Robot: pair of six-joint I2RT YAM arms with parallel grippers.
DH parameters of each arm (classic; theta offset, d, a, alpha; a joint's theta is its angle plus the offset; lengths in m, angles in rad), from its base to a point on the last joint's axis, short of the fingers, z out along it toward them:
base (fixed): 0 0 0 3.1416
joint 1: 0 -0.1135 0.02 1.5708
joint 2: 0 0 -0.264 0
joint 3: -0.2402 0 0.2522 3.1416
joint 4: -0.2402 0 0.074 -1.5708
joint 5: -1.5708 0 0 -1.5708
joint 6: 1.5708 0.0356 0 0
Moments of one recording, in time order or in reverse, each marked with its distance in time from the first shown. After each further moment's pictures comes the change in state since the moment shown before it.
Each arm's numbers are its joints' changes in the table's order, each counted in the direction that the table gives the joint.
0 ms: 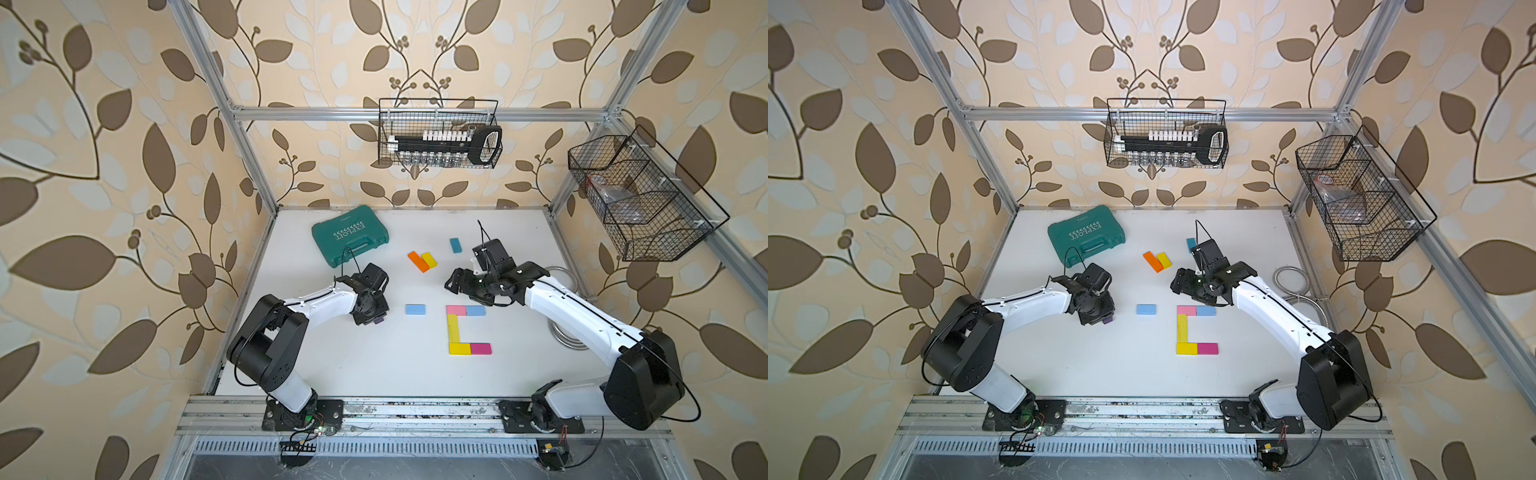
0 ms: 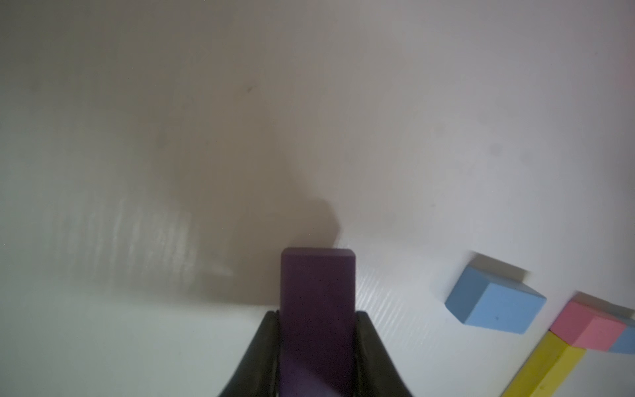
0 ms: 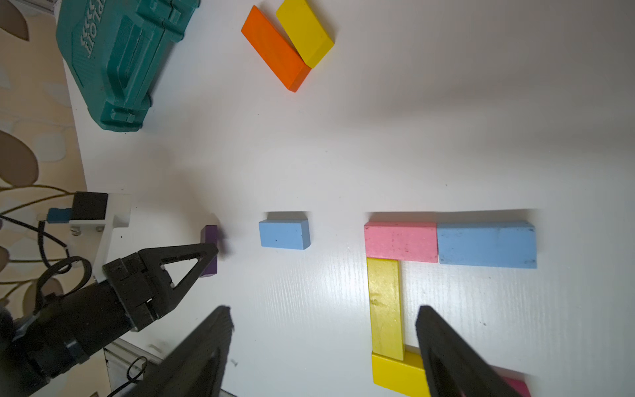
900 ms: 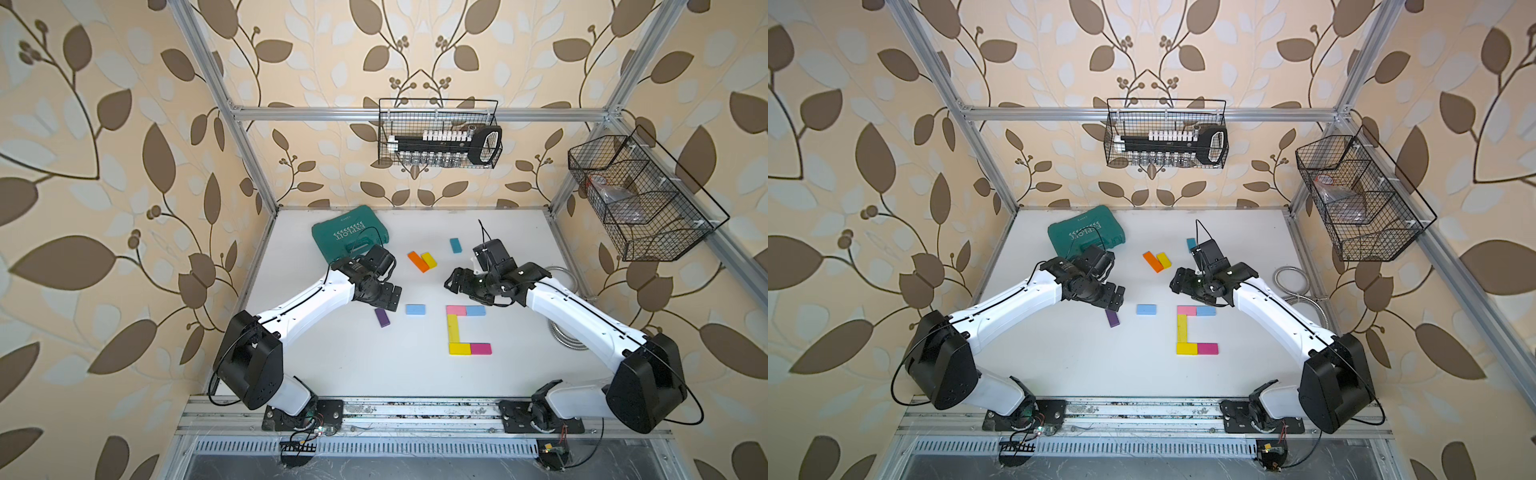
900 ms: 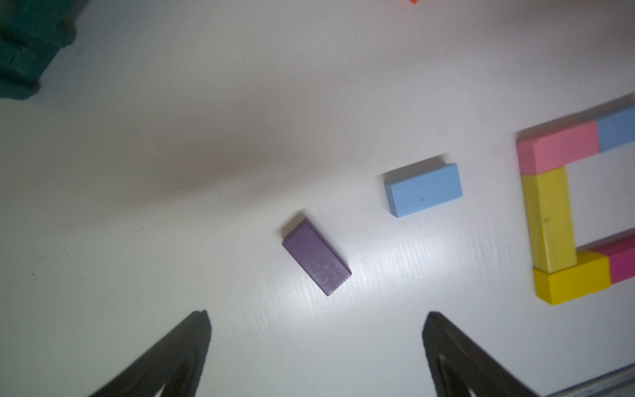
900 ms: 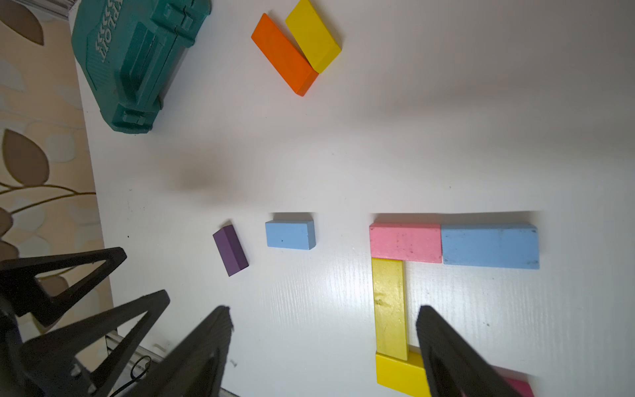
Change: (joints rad) left arm 0.055 -0.112 -0.261 -0.344 0.085 0.740; right arm -0.008 -0.017 0.000 0.010 -0.005 0.003
